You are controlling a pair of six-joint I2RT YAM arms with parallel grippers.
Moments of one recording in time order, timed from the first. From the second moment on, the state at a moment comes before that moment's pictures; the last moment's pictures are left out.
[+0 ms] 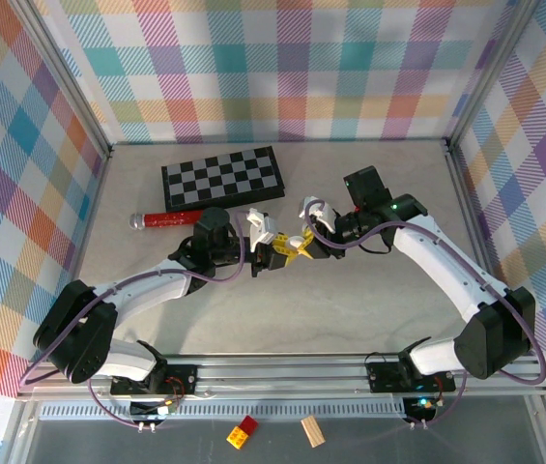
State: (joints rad) left arm -0.63 1.38 0.72 0.43 0.81 0.04; right arm 0.50 1.38 1.24 -0.85 -0.79 -0.64
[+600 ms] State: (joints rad) left arm -0.63 1.35 0.51 0.63 0.49 0.00; right arm 0.36 1.34 0.93 -0.32 -0.67 -0.06
